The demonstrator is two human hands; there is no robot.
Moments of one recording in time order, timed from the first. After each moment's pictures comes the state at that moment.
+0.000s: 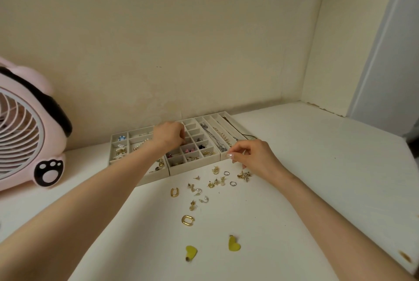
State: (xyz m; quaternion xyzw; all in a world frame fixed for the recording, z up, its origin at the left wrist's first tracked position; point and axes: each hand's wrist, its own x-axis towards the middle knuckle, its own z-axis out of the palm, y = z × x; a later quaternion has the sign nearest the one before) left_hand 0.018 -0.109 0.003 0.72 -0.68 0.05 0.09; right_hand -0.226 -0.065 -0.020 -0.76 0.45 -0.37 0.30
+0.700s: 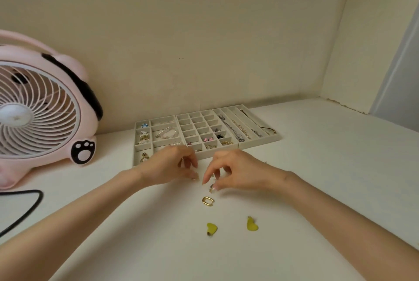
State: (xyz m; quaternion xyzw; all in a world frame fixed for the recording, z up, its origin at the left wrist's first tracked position) left_hand 0.036 0.023 -0.010 0.58 -0.79 -0.09 0.16; right_hand -0.176 -0.007 -0.005 -0.92 0.28 -0.13 0.26
